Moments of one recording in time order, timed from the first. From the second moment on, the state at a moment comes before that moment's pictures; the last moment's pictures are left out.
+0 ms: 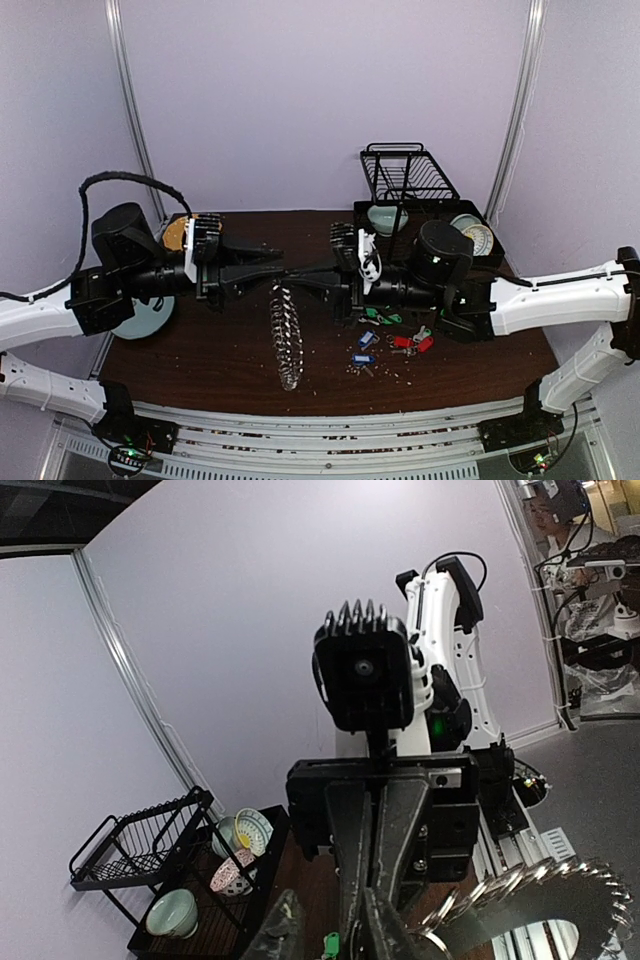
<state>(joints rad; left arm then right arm) -1.01 0.98 0.83 0.23 0.45 0.35 1.15 1.44 0.96 0.66 -0.36 -0.17</state>
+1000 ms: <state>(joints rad) -1.00 1.02 0.96 -0.16 0.39 0.63 1.21 1.36 1.11 0.10 -0.16 -0.52</state>
